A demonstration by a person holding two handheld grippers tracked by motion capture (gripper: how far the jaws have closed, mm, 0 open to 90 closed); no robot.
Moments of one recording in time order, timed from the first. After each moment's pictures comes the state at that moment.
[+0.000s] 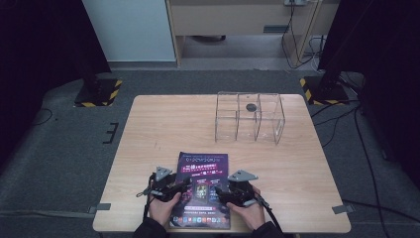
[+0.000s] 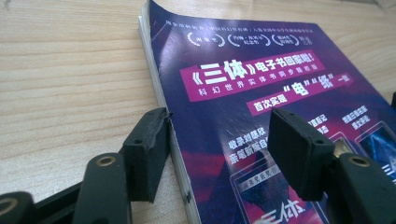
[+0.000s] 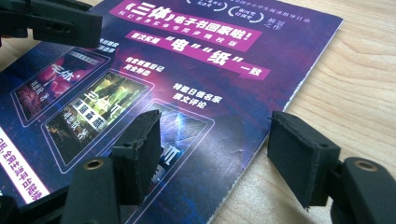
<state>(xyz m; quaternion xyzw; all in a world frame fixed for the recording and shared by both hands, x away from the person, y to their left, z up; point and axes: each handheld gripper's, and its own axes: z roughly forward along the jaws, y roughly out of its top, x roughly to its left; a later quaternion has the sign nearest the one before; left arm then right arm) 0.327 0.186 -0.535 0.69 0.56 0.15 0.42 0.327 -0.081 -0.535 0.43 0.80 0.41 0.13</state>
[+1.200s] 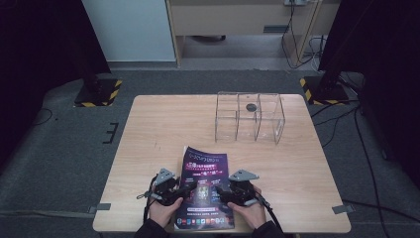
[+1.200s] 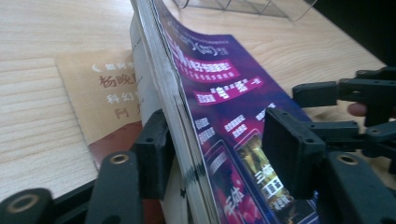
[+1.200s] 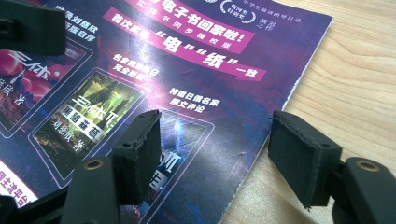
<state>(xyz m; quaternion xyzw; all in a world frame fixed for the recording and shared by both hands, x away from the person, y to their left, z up) 0.316 0.177 -0.522 0.72 0.50 0.10 0.47 0.329 -0.084 -0.536 0.43 0.80 0.41 0.13</state>
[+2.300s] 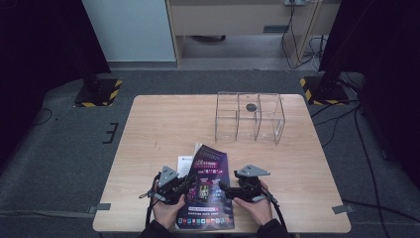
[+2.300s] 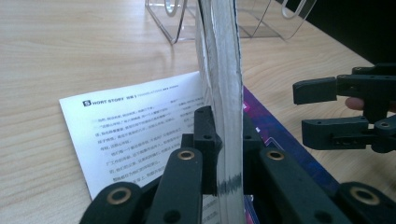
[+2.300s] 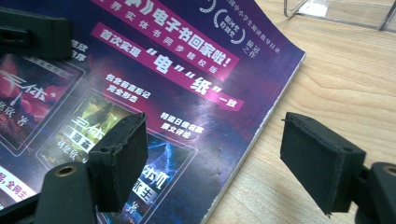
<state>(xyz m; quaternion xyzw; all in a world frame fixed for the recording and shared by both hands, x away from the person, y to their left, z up) 0.306 0.162 -0.493 0.71 0.47 0.15 0.49 0.336 -0.105 -0.520 0.42 0.77 0.46 0.12</state>
